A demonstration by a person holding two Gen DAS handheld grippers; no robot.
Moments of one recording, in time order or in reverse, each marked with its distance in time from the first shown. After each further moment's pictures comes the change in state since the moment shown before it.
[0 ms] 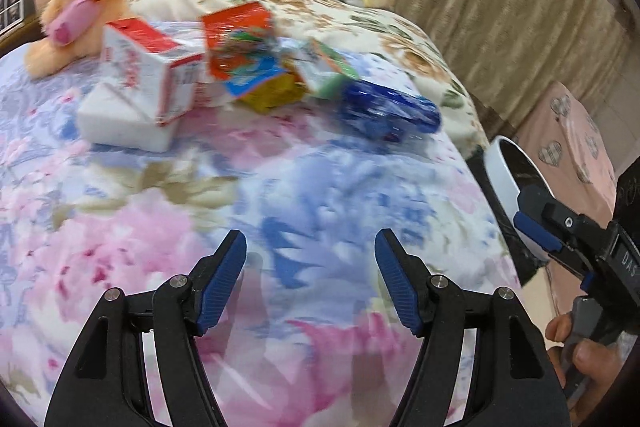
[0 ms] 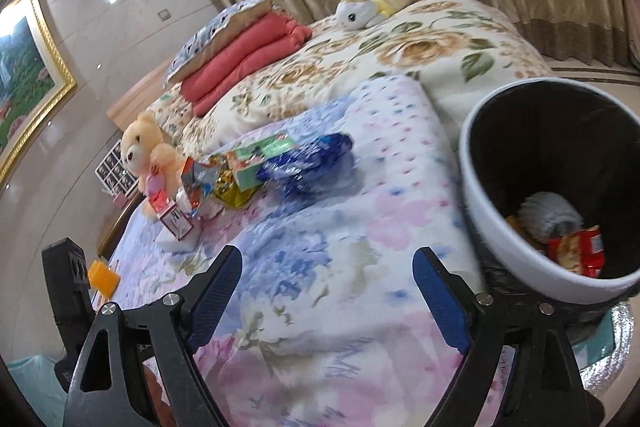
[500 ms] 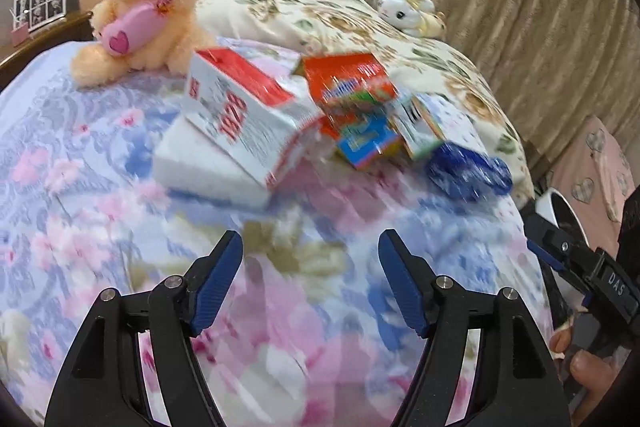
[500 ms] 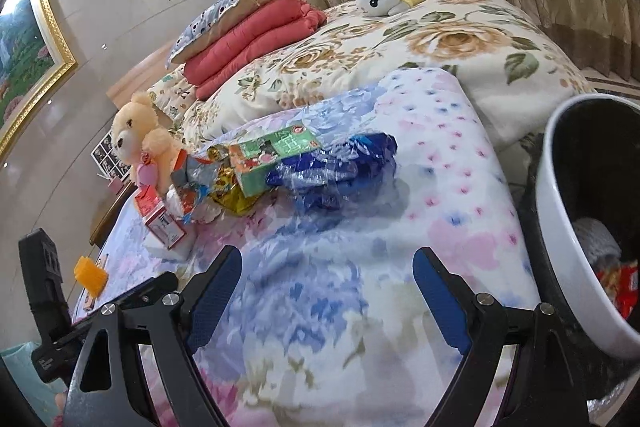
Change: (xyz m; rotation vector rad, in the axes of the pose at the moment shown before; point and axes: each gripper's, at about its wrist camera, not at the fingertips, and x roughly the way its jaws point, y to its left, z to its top) left arm 0.002 0.050 0.037 -0.081 -0.072 0.131; right arm 0.054 0.018 0.022 -0.045 0.031 -0.003
